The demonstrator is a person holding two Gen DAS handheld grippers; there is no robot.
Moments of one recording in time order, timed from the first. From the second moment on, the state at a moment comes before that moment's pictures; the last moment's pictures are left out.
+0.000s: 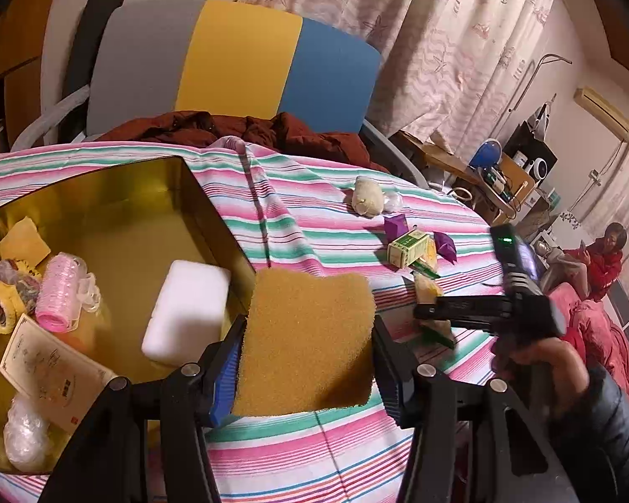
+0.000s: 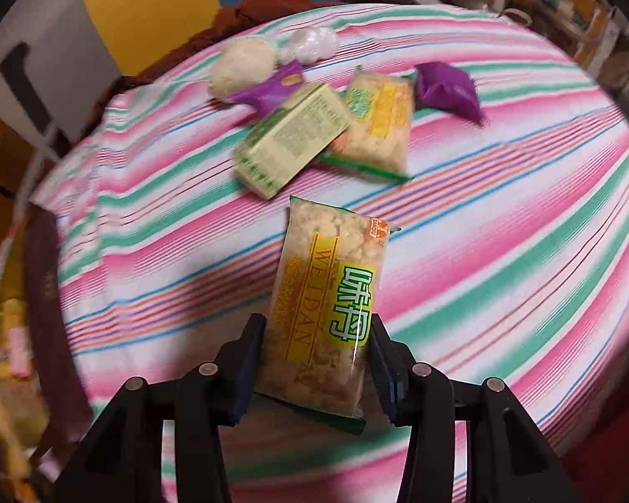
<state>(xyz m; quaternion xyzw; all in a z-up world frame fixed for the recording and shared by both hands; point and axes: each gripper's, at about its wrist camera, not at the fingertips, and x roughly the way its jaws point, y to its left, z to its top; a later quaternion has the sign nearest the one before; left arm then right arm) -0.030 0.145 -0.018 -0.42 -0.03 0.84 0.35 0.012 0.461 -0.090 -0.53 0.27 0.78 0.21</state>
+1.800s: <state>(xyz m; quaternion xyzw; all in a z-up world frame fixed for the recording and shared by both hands) -0.047 -0.015 -0.004 -0.34 -0.01 0.94 0.06 -0.046 0.216 -0.008 -0.38 -0.02 0.92 0.01</state>
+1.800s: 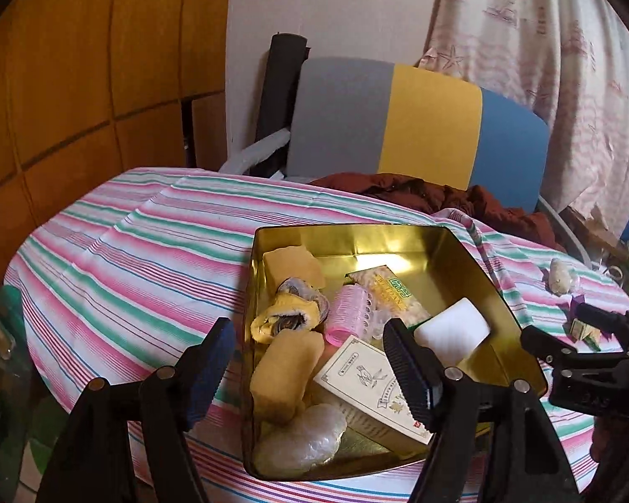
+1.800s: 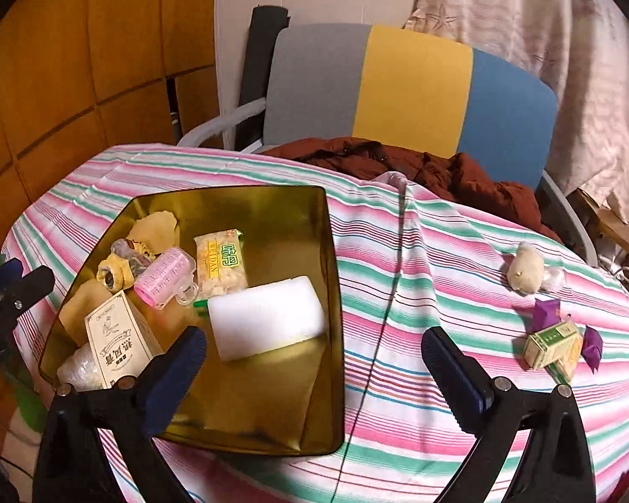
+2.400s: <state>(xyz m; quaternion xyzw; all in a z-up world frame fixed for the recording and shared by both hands) -0.034 0.012 -0.008 -0.35 0.02 0.93 0.08 -0.025 0.246 -0.014 -0.40 0.01 0.92 0.01</state>
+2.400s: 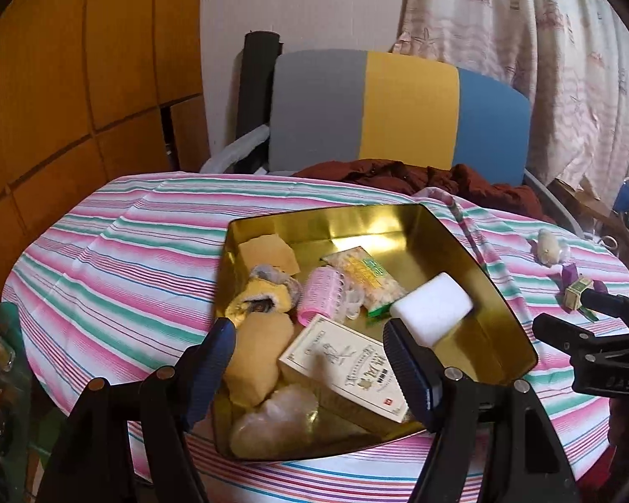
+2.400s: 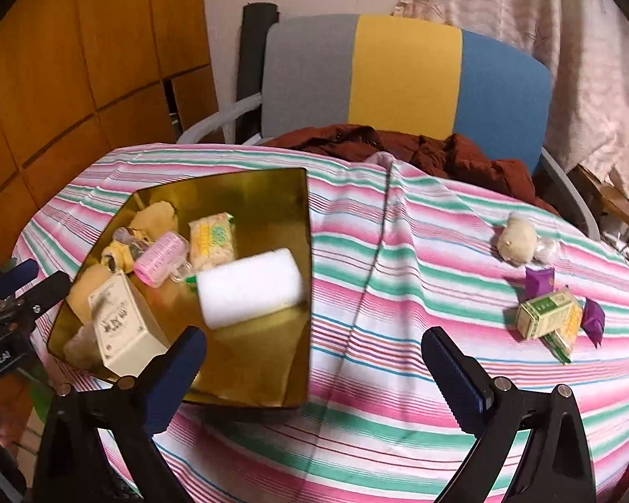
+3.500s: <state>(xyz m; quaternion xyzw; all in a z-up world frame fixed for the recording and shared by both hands) -0.042 0.131 0.017 -0.36 0.06 0.89 0.29 -0.020 0.479 0.001 -0.39 0.14 0.89 0.20</state>
